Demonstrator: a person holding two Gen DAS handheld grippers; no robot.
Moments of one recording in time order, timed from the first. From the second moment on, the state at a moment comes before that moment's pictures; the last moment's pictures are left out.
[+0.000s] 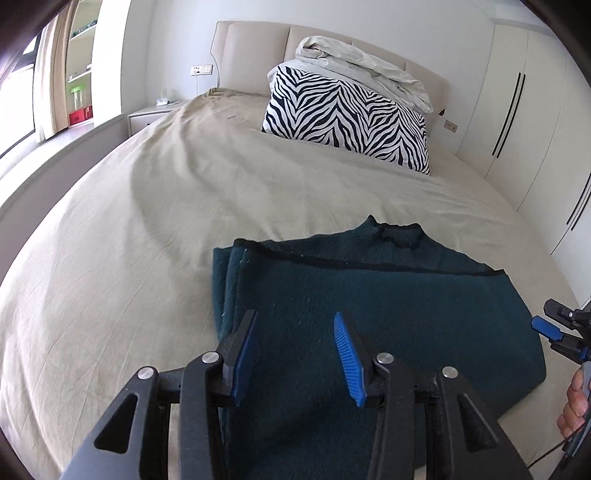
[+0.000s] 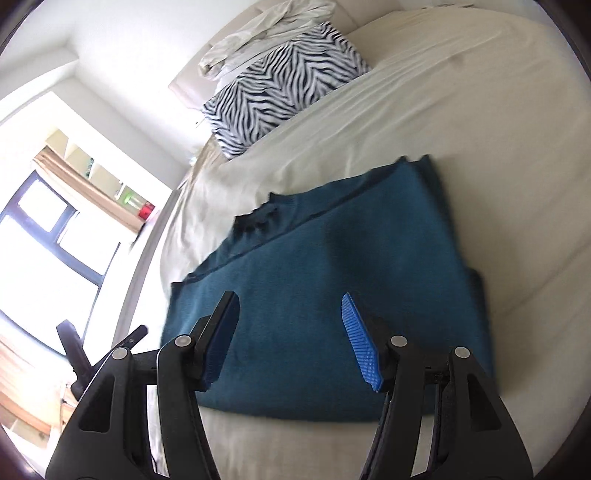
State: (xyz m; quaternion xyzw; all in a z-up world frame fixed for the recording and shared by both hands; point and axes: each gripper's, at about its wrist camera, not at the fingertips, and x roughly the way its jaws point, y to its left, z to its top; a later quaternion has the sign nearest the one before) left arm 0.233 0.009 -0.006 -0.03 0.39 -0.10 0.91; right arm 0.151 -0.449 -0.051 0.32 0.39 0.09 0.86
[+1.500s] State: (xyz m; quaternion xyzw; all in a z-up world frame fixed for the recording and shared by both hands) left arm 0.299 -0.007 -0.078 0.00 0.40 -0.09 0.91; right arm 0.148 -0.387 -0.150 0.44 0.42 0.16 0.78
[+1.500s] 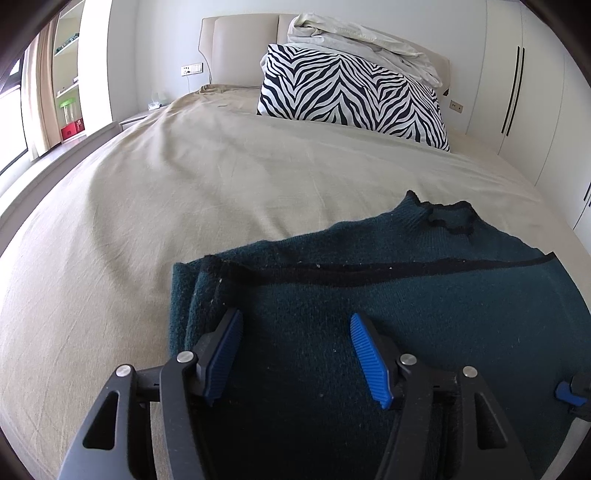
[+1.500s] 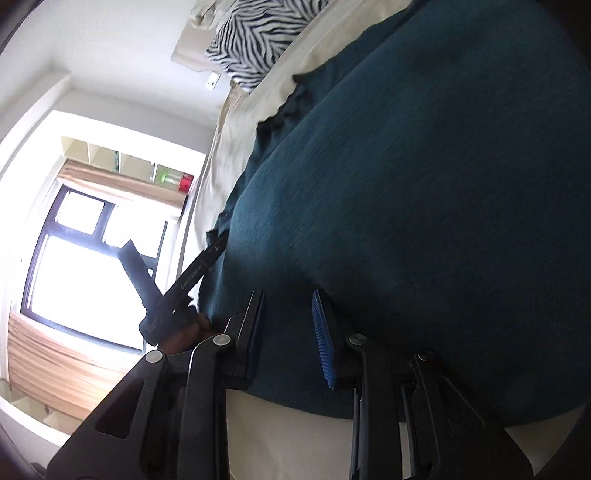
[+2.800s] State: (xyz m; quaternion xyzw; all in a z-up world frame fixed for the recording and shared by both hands) left arm 0.132 0.097 -0.048 -0.19 0.42 -0.08 0.88; right arm -0.006 -0.523 -0.115 0.54 0.31 -0.01 0.78
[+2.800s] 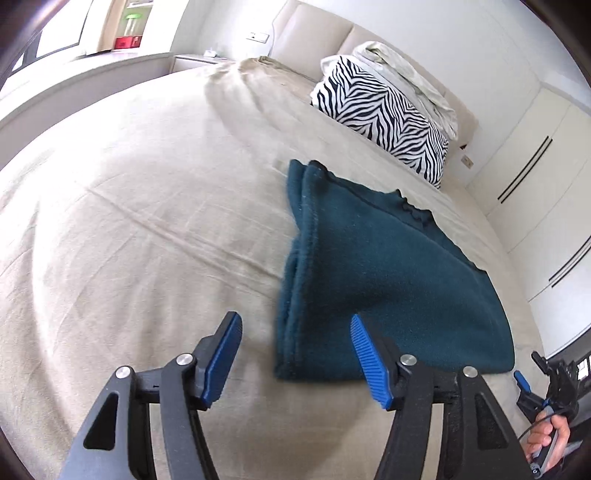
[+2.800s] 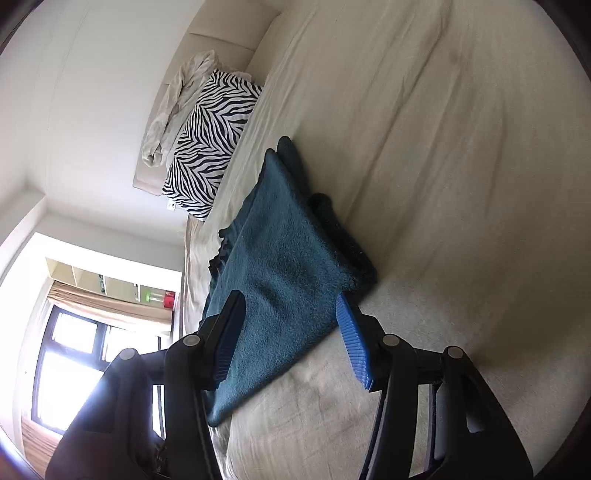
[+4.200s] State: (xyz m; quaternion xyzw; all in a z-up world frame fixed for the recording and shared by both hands) left arm 0.215 0.120 -0.098 -0.42 0.51 -0.22 0.72; right arm 0.276 -0.222 -0.143 0.40 0.52 0.25 0.71
